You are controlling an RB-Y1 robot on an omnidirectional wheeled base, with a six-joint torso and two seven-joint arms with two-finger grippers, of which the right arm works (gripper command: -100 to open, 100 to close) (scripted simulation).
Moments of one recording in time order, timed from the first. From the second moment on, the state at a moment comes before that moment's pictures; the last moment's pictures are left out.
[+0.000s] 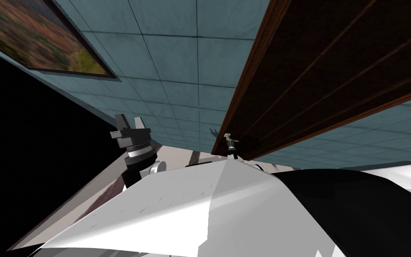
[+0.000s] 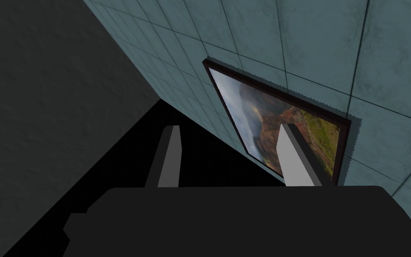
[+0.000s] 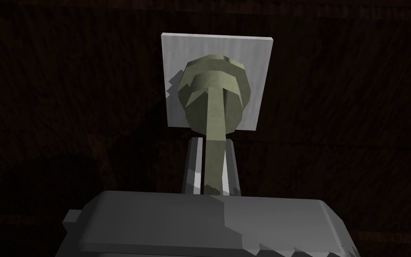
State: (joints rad) arm -0.14 -0.29 -0.13 -0.47 -0.21 -0.90 -0.14
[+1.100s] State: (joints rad) arm -0.11 -0.32 -0.08 -0.48 -0.17 -0.92 -0.21
